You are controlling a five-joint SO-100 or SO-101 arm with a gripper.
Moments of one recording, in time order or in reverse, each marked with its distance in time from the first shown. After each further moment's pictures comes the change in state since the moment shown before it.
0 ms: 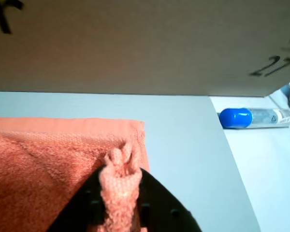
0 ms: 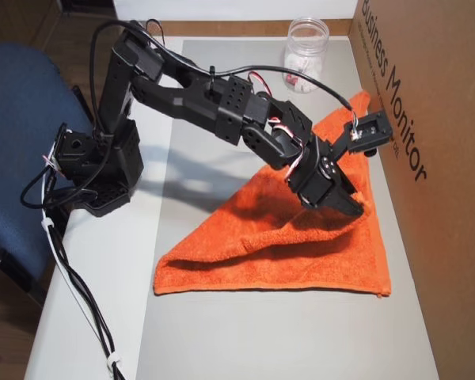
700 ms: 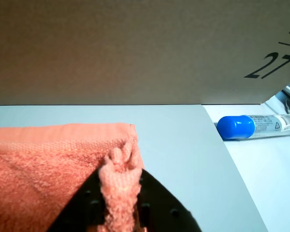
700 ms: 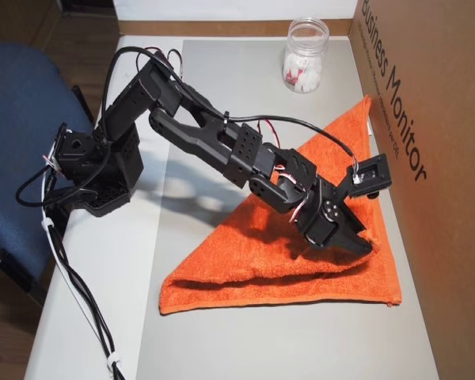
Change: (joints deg) arm 2.0 -14.1 -3.2 -19.5 -0.1
